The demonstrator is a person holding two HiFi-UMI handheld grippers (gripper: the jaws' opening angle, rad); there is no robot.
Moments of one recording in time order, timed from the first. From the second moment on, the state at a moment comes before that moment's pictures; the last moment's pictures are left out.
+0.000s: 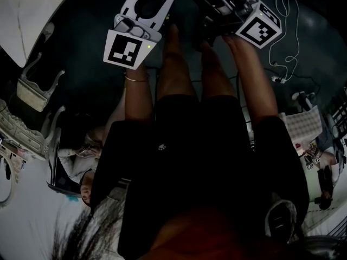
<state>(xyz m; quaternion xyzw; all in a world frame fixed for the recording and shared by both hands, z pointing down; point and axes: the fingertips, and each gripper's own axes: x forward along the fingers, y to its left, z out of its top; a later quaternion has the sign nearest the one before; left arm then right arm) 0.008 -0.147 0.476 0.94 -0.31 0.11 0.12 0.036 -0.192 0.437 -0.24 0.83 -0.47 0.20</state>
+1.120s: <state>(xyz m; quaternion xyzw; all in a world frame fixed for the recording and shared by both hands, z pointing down) 0.013 -0.146 0.471 0.94 -0.30 0.10 0.13 0.035 -0.188 0.440 -0.23 0.83 -0.46 0.18</state>
